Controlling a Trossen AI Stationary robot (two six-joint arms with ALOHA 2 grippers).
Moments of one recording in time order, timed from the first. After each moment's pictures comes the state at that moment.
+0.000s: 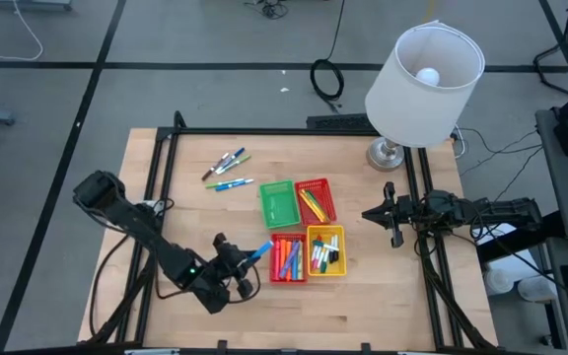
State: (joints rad) left arm -0.68 1.63 0.91 -0.16 -0.95 -0.94; right arm 0.04 0.06 0.02 0.02 0.00 0.07
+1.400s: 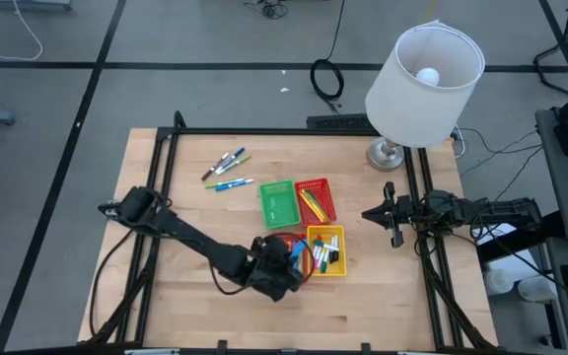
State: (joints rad) left arm -0.45 1.97 1.37 -0.33 -0.66 -1.16; right arm 0.04 0.06 0.02 0.02 0.00 0.07
